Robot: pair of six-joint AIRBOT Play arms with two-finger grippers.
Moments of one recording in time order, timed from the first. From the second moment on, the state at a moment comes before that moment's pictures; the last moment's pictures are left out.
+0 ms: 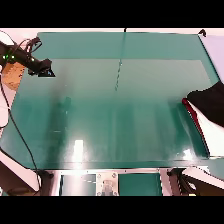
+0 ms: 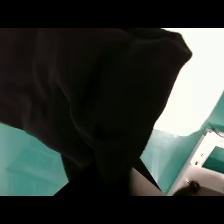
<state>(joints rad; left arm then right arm) 0.17 -1.90 2.02 1.09 -1.56 -1.38 -1.10 -1.20 1.47 -1.39 1.82 1.95</state>
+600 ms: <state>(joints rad) 0.17 -1.90 2.03 1.02 -1.56 -1.37 -1.10 -1.23 1.40 -1.40 1.76 1.96</state>
